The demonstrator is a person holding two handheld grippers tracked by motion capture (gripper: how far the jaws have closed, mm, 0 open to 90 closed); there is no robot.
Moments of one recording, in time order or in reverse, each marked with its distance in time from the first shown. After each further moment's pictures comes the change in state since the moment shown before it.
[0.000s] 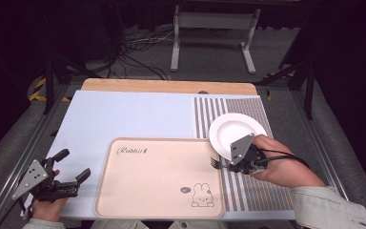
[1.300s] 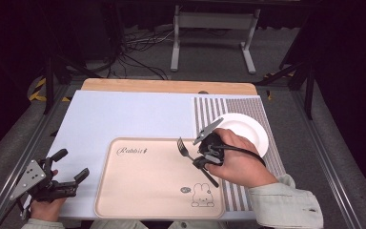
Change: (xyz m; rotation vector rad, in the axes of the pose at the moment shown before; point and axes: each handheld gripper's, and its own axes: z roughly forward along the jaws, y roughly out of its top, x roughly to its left) left arm 0.002 0.001 -0.003 -0.009 0.005 0.001; right arm 0.000 0.087 0.022 -0.117 0.013 0.527
